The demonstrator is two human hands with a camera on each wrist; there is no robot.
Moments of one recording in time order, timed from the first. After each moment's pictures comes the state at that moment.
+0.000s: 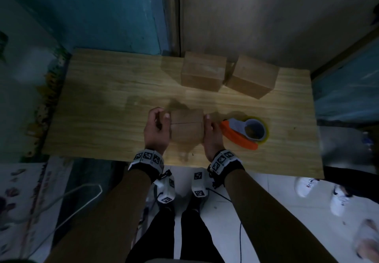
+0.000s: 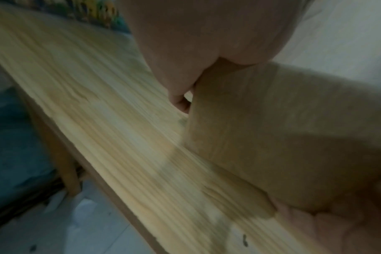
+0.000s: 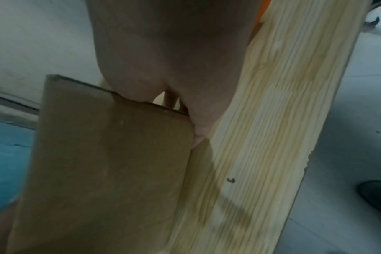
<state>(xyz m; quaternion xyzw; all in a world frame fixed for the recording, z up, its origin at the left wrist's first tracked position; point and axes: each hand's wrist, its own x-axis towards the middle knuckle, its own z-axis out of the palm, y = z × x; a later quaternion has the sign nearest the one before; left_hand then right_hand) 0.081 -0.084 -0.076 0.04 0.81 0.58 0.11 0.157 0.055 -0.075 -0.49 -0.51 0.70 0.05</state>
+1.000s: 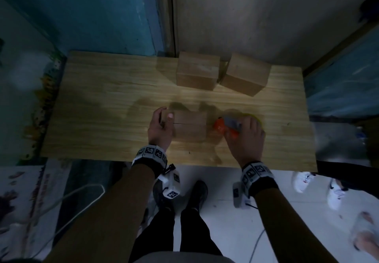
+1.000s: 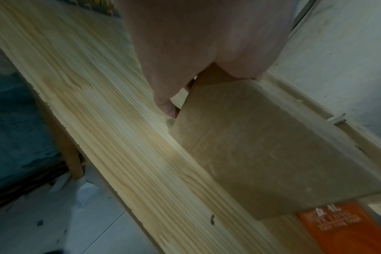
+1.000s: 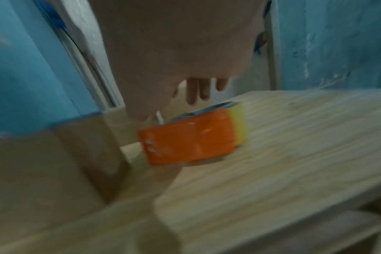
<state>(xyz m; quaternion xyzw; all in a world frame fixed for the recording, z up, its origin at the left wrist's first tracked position) 0.087 -0.066 -0.065 0.01 0.82 0.54 0.20 0.241 0.125 -0.053 -0.38 -0.91 0.14 0.09</state>
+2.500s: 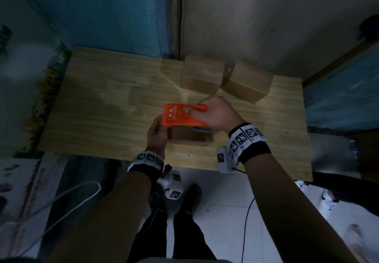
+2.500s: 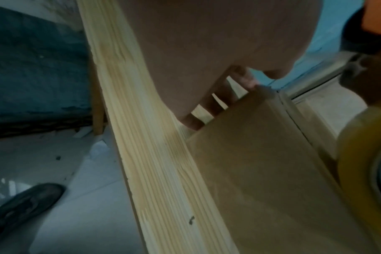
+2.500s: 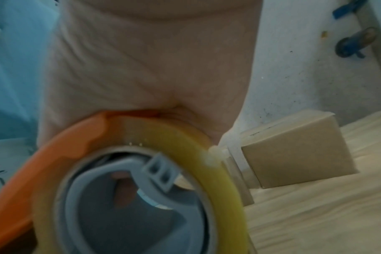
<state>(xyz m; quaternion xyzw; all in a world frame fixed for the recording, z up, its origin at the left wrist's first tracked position) 0.095 -0.073 -0.063 -0.13 0.67 0.69 0.24 0.126 0.107 0.037 -0.16 -0.90 0.40 -0.10</state>
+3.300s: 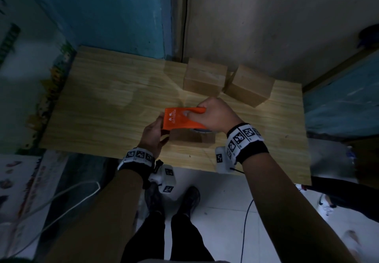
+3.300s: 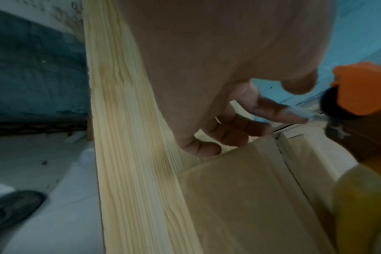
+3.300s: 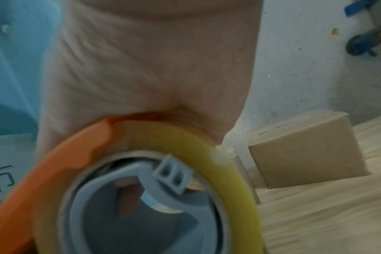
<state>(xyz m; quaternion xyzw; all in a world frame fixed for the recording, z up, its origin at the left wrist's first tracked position) 0.078 -0.091 -0.030 -0.19 0.61 0.68 0.37 0.118 0.098 0.038 -0.14 -0.92 0.35 -0.12</state>
